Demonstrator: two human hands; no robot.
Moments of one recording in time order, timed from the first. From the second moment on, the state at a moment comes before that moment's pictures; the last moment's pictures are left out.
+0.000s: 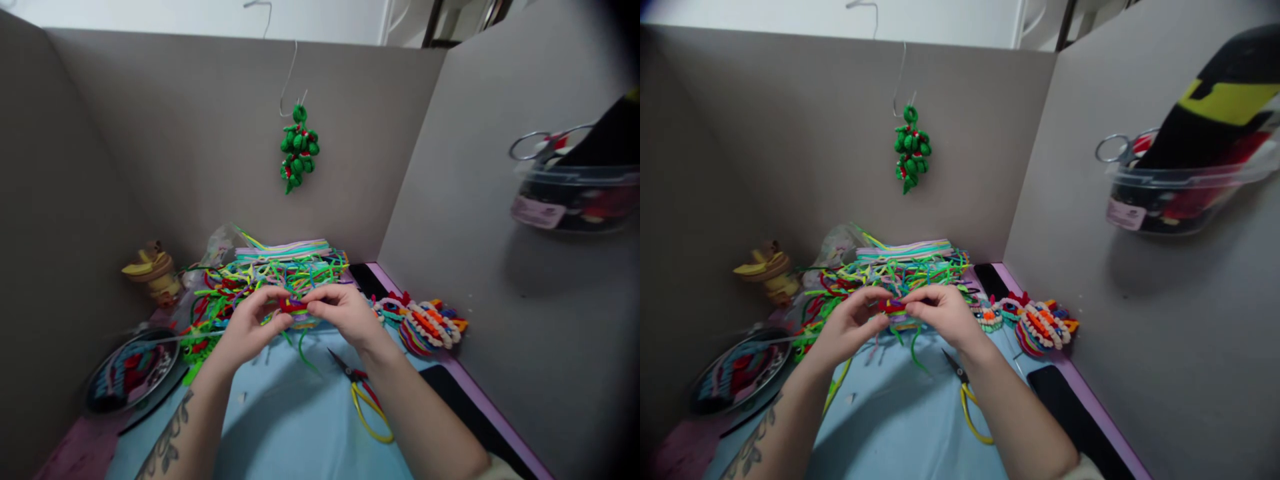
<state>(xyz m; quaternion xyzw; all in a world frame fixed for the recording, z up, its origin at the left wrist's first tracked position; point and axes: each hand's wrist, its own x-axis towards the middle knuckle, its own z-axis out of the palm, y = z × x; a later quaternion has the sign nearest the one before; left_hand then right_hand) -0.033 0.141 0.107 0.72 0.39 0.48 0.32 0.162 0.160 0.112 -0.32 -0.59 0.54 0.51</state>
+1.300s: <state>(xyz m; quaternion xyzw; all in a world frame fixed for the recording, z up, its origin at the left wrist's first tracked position) -0.027 0.136 0.119 0.66 0.53 0.46 0.27 0.164 0.153 0.115 -0.34 -0.69 0.43 0.47</state>
